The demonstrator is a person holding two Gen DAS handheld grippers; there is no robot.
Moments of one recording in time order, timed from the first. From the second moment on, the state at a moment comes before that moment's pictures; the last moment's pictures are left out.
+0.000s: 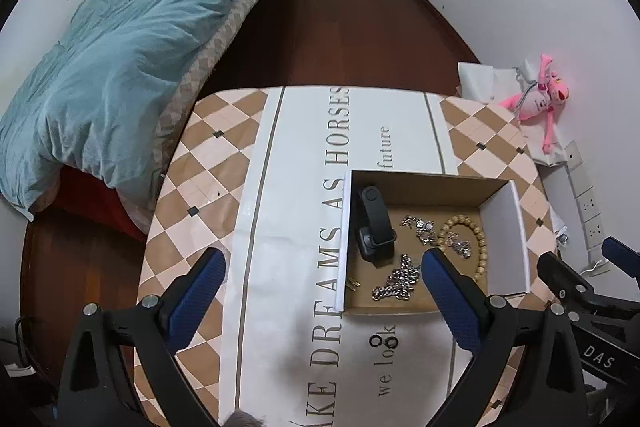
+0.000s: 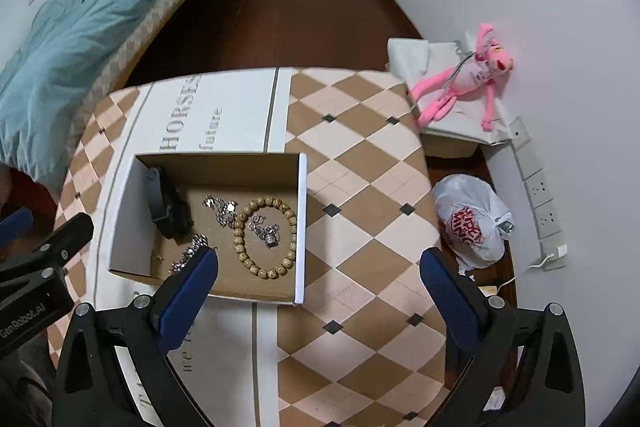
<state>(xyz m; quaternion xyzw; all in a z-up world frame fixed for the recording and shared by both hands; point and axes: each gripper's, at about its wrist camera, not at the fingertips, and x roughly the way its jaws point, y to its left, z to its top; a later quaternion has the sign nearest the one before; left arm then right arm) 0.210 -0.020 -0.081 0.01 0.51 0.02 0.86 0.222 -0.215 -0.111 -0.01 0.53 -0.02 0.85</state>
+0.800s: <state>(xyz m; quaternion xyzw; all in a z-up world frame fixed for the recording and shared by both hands) 0.144 -0.012 -0.049 0.01 0.48 0.06 0.88 0.147 -0.214 -0.070 0.03 0.49 0.01 0.87</state>
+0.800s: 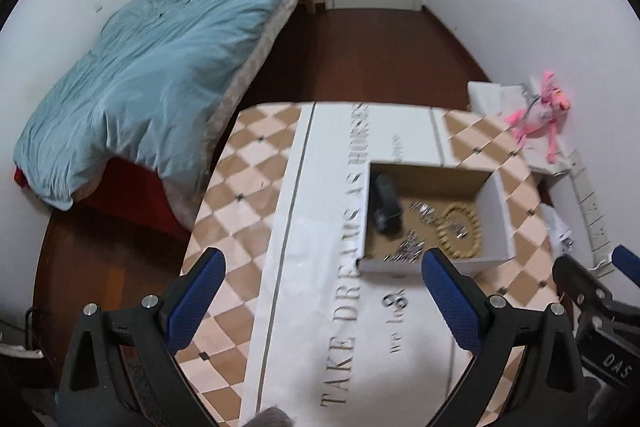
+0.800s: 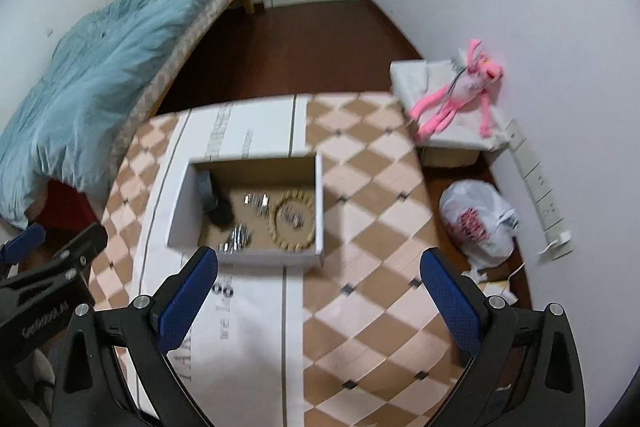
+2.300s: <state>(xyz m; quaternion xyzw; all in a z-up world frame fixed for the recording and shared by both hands) 0.150 -0.029 -0.200 0.03 0.56 0.03 0.83 0.133 -0.207 -0.217 0.03 0.50 0.05 0.86</state>
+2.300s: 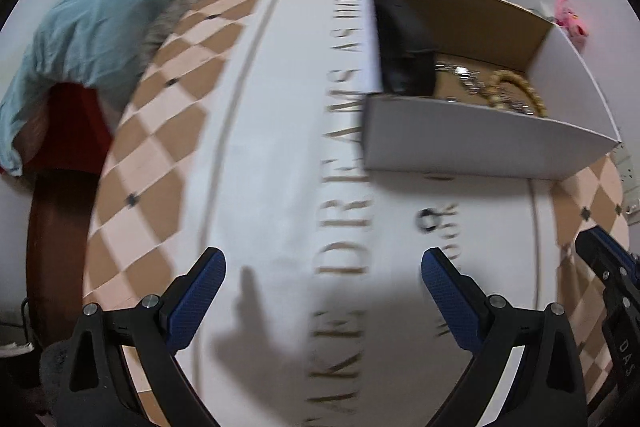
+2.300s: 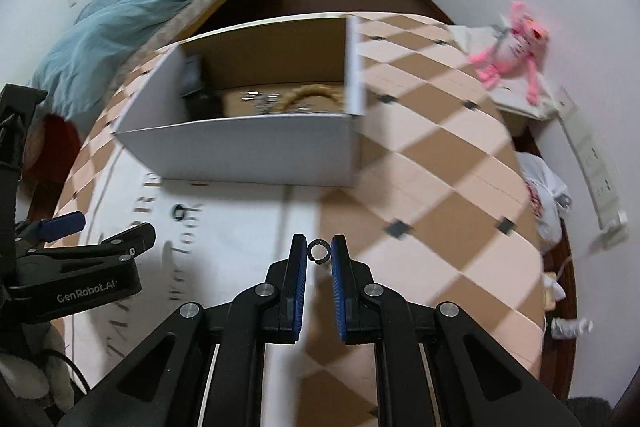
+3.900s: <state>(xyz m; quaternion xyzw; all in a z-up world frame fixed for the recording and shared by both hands) 0.231 -0.053 -0.101 -0.03 0.52 -0.08 0.85 0.253 -0.216 -0.135 0.11 0.49 0.12 0.86</state>
